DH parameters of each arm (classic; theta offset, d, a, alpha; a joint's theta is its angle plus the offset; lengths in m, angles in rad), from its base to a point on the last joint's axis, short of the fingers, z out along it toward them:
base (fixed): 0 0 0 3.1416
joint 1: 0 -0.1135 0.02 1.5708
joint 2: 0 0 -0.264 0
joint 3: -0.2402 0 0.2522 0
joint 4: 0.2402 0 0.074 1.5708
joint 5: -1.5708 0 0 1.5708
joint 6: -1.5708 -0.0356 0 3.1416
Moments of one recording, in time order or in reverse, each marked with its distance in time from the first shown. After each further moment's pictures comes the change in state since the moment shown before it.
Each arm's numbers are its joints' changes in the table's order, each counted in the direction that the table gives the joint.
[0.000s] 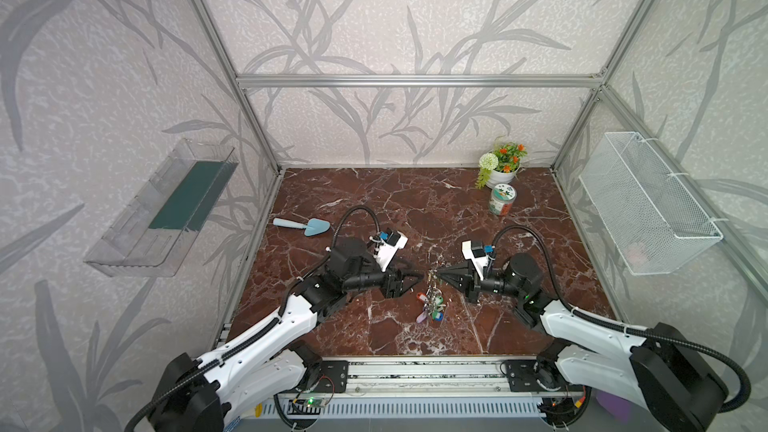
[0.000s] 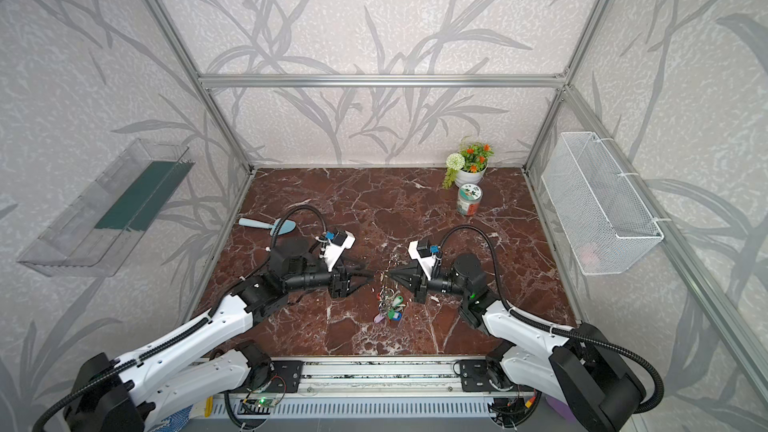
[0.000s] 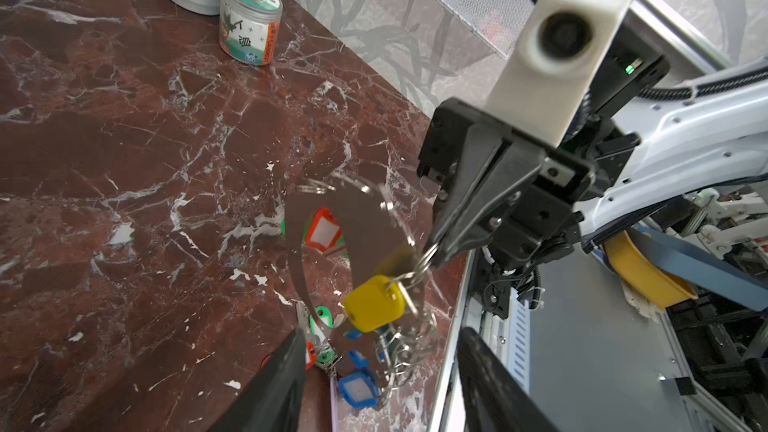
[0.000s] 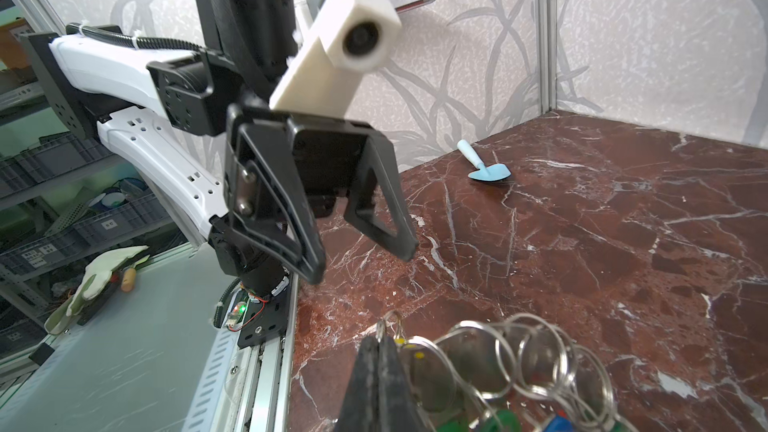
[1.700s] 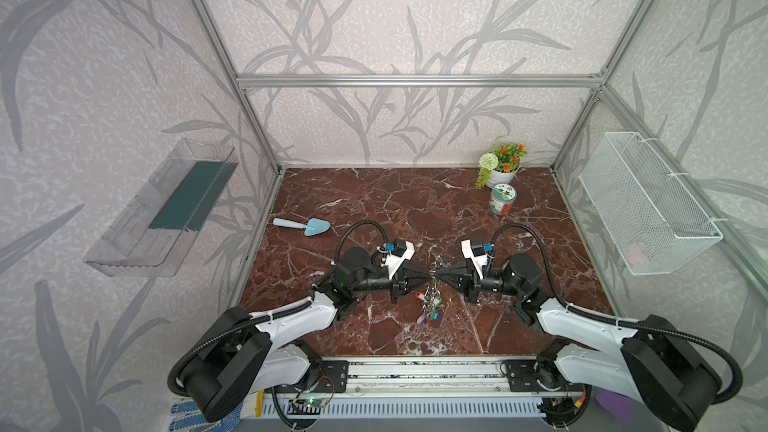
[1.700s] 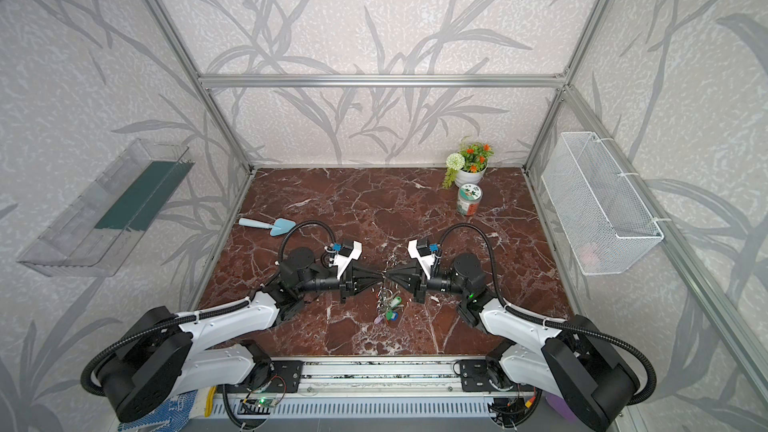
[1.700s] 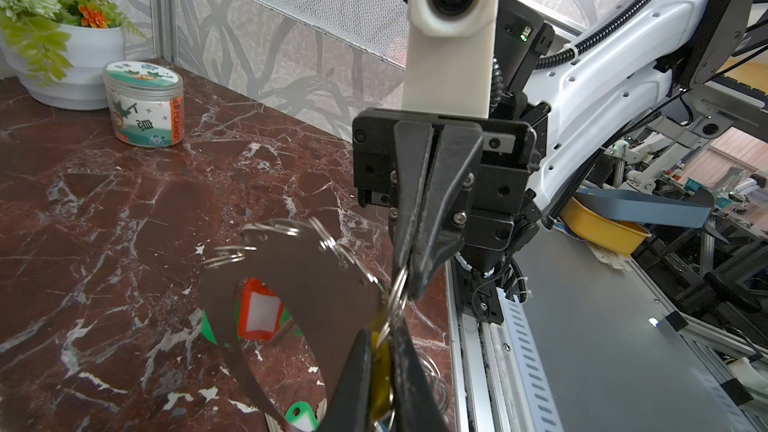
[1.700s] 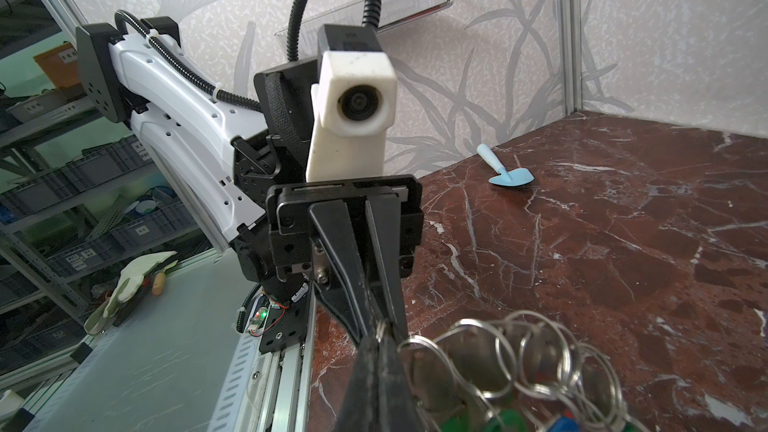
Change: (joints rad) left arm 0.009 0.238 0.152 -0.655 -0.201 -0.056; right arm 0.000 0.051 0.000 -0.097 0.043 -0.065
